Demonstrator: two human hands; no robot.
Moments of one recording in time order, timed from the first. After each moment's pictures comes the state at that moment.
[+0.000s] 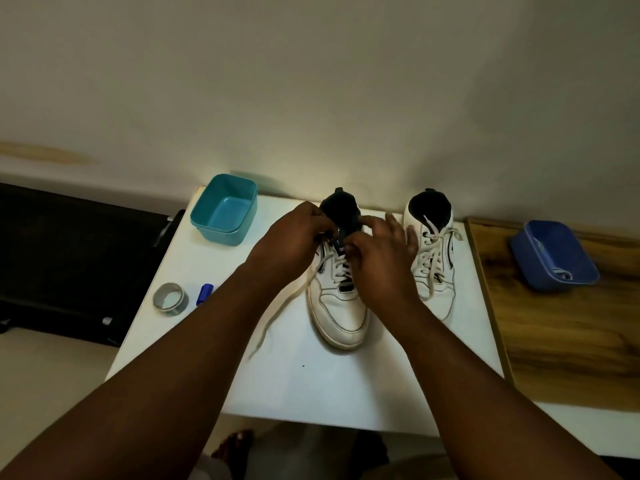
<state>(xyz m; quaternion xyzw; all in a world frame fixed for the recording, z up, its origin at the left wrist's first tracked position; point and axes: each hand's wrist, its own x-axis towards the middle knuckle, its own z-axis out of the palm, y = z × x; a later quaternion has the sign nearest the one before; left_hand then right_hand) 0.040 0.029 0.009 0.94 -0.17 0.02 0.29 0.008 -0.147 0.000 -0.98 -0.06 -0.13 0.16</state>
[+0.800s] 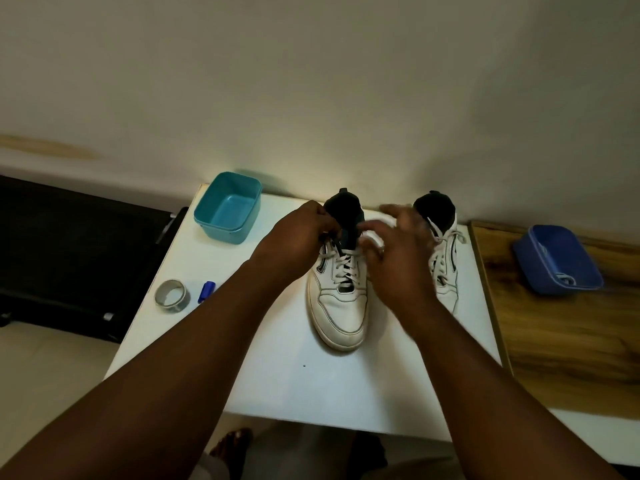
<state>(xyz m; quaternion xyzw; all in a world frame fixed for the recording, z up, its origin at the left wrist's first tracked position) 0.041 0.030 0.011 0.94 -0.16 0.01 0.30 0.007 -0.163 0.017 -0.96 -0.05 -0.16 0.24</state>
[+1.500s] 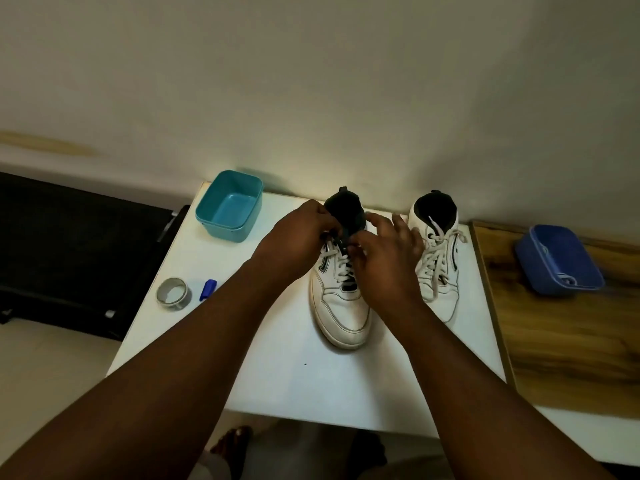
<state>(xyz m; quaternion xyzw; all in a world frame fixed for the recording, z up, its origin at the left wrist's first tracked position) 0.036 0.029 0.016 0.94 -0.16 0.02 0.29 0.008 -0.147 0.002 -0.98 -0.06 -0.14 0.16</state>
